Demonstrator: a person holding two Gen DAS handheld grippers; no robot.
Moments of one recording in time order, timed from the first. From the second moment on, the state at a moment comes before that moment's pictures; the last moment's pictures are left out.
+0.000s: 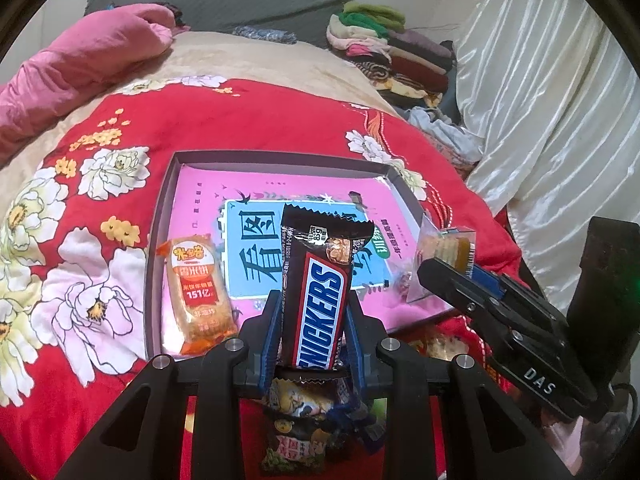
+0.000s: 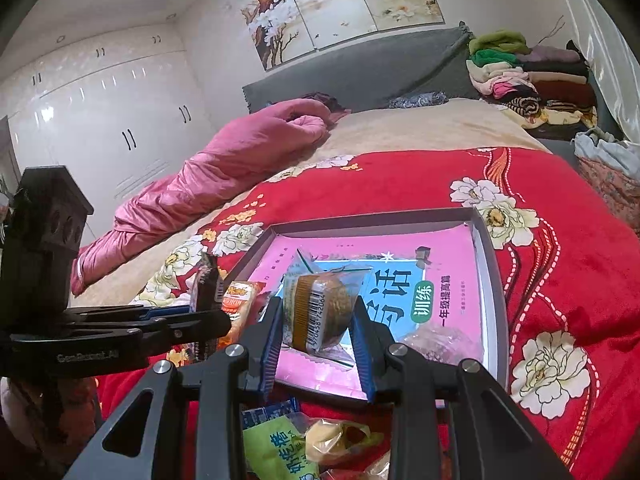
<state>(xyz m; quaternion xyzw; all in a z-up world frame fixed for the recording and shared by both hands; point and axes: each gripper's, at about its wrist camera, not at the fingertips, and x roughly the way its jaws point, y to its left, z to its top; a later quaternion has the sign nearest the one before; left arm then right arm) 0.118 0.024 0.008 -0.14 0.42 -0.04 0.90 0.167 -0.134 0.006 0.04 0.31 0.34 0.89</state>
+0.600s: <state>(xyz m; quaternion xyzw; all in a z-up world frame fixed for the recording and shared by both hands) 0.142 0.016 -0.011 -0.13 0.44 -0.04 0.89 0.177 -0.129 -0.001 0.04 0.32 0.34 0.89</state>
